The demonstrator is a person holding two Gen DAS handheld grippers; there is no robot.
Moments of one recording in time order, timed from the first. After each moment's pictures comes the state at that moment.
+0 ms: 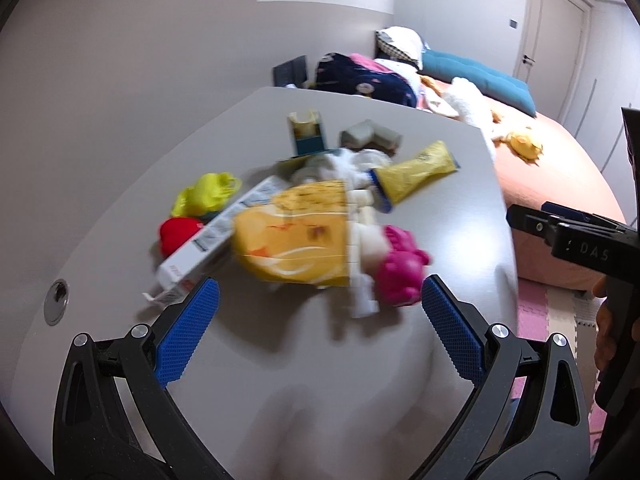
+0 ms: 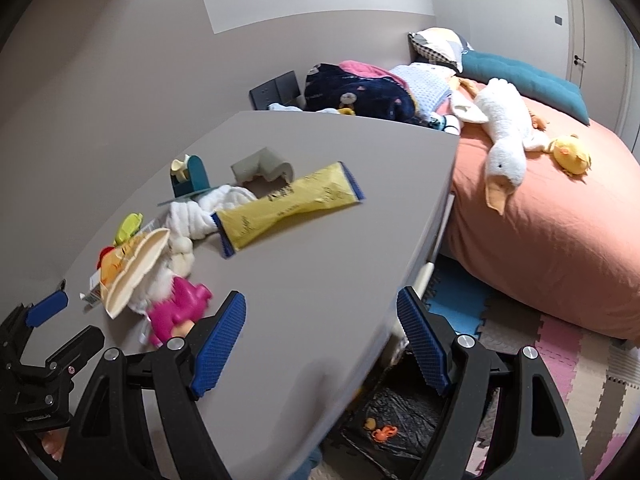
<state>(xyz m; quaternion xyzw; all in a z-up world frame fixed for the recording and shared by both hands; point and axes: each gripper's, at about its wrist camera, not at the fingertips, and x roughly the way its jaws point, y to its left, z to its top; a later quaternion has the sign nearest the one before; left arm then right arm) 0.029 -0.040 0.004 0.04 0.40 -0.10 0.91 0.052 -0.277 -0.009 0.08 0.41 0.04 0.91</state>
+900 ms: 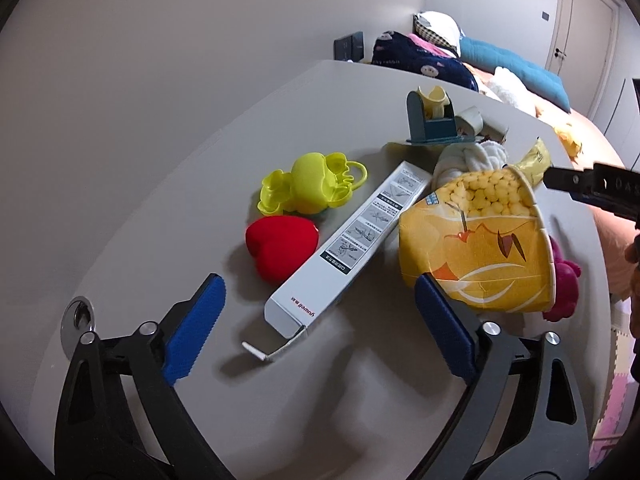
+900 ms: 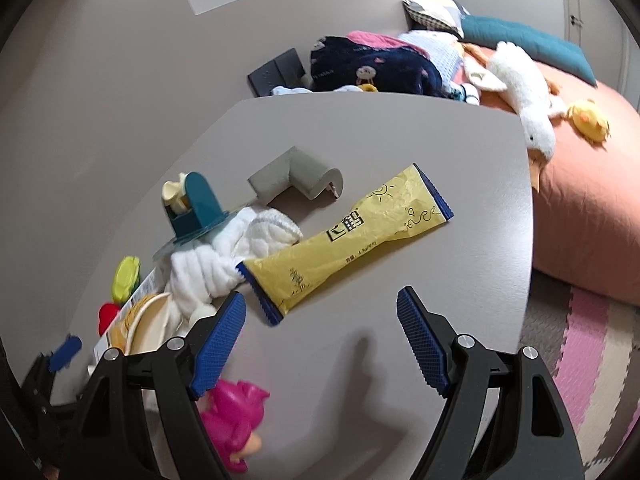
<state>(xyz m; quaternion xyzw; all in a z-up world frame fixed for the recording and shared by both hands) 0.092 0.038 -0.032 0.06 0.43 -0.06 0.90 0.140 -0.229 -0.031 0.15 0.45 0.03 0.88</state>
